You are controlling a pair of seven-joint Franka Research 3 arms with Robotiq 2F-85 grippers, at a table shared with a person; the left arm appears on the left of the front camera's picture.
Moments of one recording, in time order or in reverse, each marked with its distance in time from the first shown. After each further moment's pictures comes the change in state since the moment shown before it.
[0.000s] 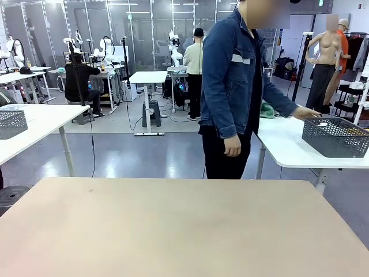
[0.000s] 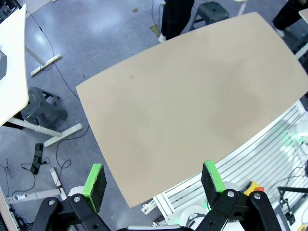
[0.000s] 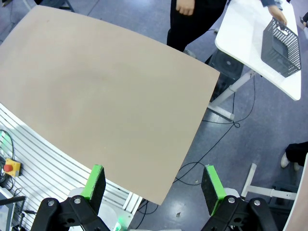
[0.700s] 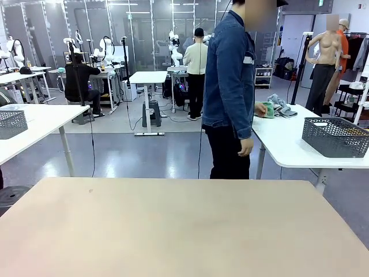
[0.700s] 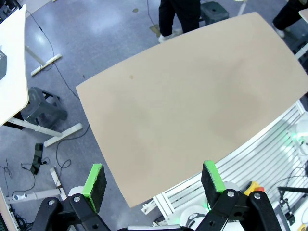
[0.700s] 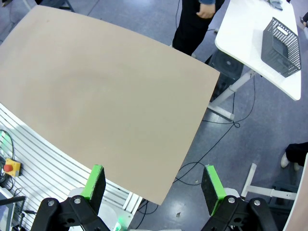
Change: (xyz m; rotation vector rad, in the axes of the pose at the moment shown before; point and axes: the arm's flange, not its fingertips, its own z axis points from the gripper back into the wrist) left arm 0.000 0.000 0.000 0.000 0.000 0.000; right arm 0.000 0.000 0.000 0.000 0.000 0.000
